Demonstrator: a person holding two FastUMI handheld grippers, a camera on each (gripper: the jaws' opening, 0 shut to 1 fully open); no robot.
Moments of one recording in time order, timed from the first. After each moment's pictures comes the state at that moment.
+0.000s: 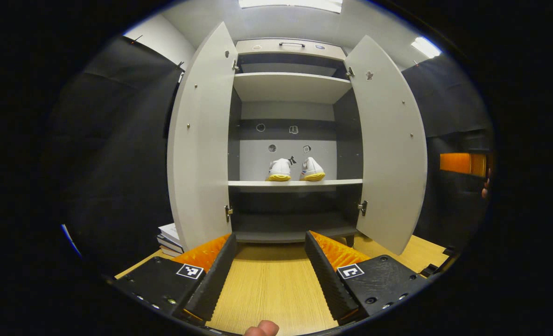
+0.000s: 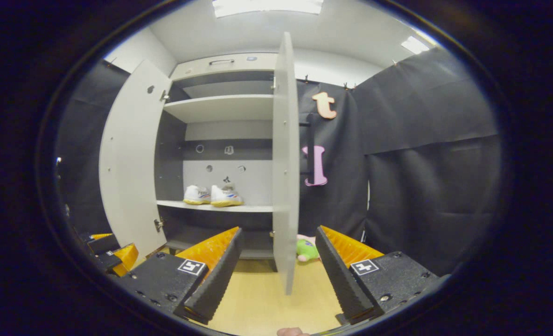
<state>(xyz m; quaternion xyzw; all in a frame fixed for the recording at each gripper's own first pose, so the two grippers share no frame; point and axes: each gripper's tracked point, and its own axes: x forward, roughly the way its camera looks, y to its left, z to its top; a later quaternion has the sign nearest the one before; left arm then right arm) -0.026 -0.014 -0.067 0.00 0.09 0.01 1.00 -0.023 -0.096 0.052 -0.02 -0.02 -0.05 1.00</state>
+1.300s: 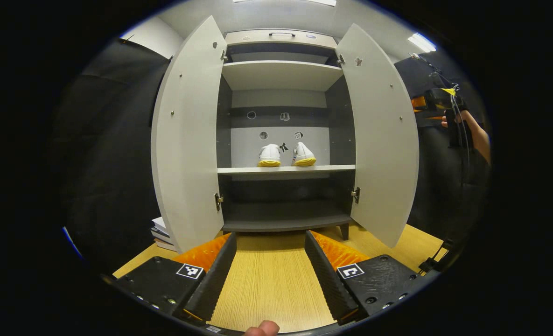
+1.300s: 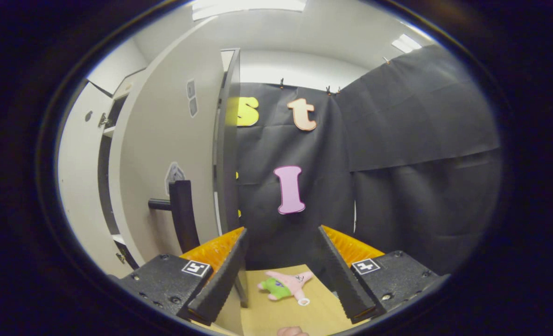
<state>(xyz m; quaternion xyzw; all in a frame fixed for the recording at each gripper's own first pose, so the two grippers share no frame) -0.029 -0.026 -0.084 0.01 0.12 0.00 0.99 0.128 -0.186 0.175 -0.01 -0.05 -0.07 1.00</state>
